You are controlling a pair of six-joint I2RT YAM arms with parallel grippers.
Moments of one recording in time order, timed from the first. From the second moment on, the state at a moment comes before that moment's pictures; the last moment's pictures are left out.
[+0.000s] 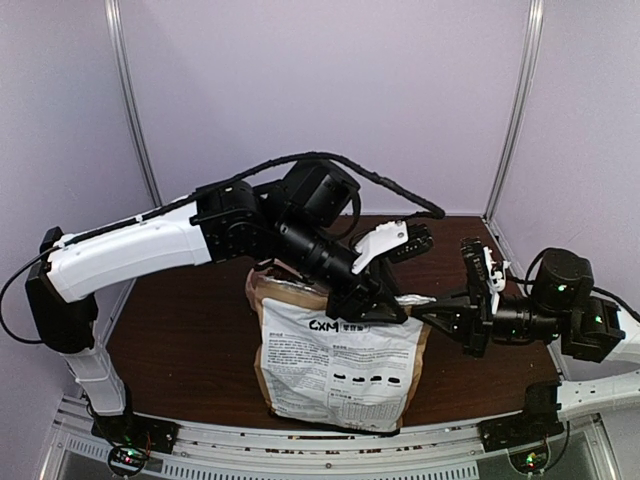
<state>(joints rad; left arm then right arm) -1.23 1.79 1.87 -0.72 0.46 0.19 1.12 0.65 0.66 -0.12 -0.15 0.13</state>
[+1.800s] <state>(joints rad) -1.22 1.68 1.78 -0.82 0.31 0.26 1.12 0.77 0.68 -0.05 -0.20 0.13</state>
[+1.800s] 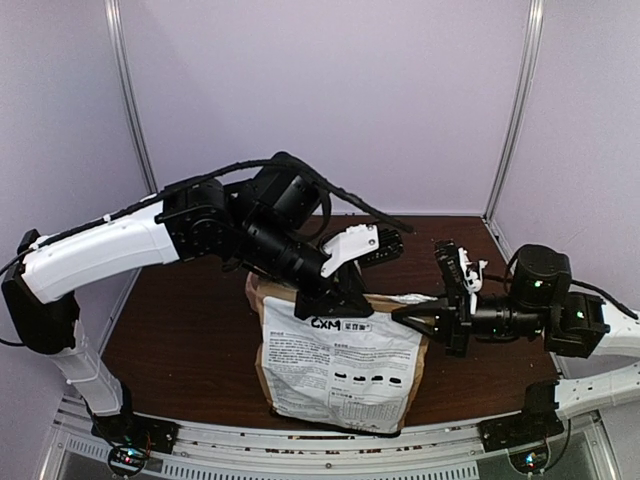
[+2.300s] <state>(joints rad) -1.18 1.60 1.71 -0.84 0.25 0.28 1.12 0.73 0.68 -0.10 -0.17 0.13</state>
